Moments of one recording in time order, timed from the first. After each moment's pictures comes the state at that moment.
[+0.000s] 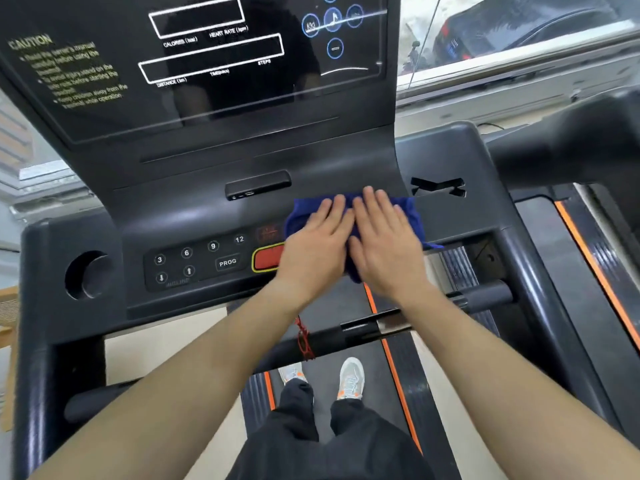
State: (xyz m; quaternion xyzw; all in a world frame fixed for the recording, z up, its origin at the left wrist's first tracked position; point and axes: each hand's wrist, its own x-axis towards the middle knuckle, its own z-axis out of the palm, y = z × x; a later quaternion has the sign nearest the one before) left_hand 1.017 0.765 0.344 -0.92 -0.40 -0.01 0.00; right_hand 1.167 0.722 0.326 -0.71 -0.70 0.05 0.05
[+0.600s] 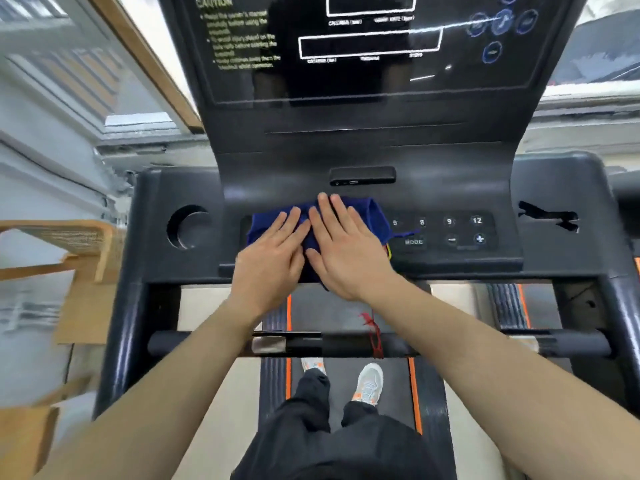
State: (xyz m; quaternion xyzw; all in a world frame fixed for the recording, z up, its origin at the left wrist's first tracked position) left_hand 0.826 0.742 0.351 -0.80 -0.59 -0.10 -0.06; right_hand 0.993 0.761 0.350 -0.54 -0.83 0.12 -0.01
